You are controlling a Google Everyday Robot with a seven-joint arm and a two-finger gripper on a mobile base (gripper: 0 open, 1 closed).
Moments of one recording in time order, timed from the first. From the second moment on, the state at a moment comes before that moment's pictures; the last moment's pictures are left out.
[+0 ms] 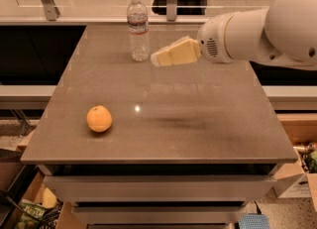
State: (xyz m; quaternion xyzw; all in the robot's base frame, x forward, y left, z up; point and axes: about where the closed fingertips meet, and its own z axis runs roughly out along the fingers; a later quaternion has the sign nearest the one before) arm 0.586 -0.066 0.964 -0.32 0.78 0.15 0.51
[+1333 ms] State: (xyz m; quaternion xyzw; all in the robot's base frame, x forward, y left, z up) arm 0.650 0.001 0.944 -0.34 0.74 0.18 0.55
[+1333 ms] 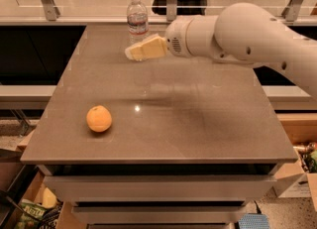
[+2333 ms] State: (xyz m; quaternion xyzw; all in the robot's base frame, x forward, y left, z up) arm 0.682 0.036 0.941 -0.36 0.72 0.20 0.56
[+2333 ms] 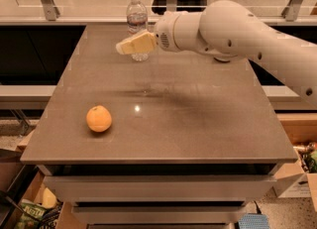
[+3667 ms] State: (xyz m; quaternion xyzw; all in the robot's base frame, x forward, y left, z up) arm 0.709 0.024 0.943 -0.33 0.71 0.21 0.59
